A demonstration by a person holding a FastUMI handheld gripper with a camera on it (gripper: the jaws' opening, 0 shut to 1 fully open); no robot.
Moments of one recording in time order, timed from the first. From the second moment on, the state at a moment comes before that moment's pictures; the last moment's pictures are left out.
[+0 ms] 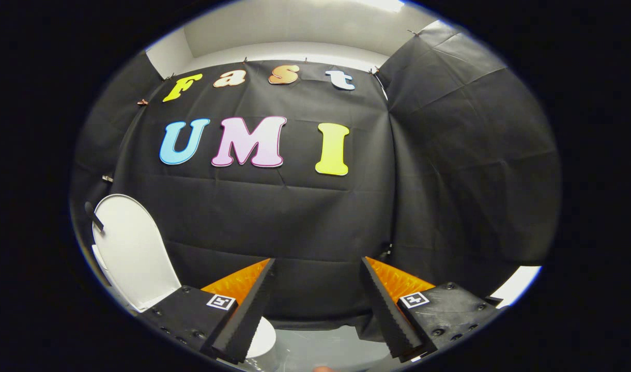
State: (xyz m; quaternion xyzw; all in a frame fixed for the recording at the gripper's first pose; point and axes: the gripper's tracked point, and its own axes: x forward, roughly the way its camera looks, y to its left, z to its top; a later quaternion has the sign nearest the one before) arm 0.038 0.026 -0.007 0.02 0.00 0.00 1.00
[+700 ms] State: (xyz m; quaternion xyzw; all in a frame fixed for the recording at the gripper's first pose) arm 0.038 0.030 -0.006 0.00 -0.01 0.01 1.00
